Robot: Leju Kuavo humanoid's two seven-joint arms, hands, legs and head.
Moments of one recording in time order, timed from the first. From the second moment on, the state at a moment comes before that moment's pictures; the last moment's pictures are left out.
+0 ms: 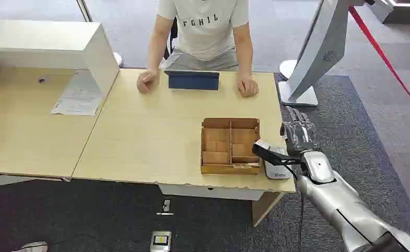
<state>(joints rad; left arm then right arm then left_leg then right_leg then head) -0.18 0.14 -1.43 -0.19 0.71 0.10 0.00 -0.83 -0.24 0.95 -0.41 0.82 -0.50 0.06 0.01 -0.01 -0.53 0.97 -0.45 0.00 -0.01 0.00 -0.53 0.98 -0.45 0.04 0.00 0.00</state>
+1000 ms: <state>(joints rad) -0.23 -0.02 -1.45 -0.20 0.69 0.20 0.15 -0.75 -0.22 0.96 -0.41 0.83 -0.49 0.05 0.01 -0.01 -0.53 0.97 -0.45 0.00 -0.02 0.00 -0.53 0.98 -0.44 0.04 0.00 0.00</state>
